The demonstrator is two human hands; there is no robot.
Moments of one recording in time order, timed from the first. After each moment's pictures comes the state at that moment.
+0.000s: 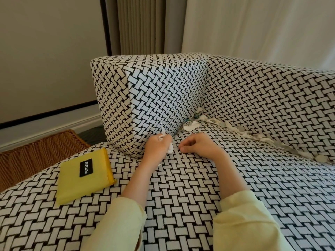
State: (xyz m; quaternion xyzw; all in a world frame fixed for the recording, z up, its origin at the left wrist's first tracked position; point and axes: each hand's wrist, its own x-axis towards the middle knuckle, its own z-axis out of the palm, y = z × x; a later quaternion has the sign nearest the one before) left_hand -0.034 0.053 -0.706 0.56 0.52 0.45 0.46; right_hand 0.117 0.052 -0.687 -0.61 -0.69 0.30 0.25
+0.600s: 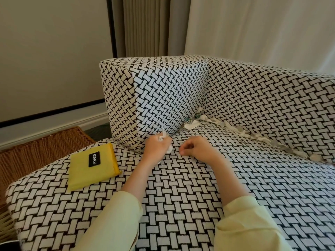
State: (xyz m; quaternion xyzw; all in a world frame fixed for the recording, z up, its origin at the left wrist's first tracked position) left_hand -0.042 0.034 -0.702 0.59 0.53 0.44 0.42; right_hand 0.106 0.028 -0.692 -0.61 -0.72 0.25 0.23
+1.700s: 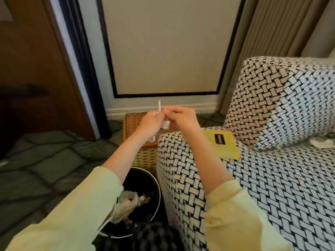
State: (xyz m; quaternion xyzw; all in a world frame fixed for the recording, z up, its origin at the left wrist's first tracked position) left_hand -0.326 -0.078 -0.662 0.46 0.71 0.48 0.23; right_hand -0.235 -0.035 -0.650 -0.36 -0.62 0.58 0.38
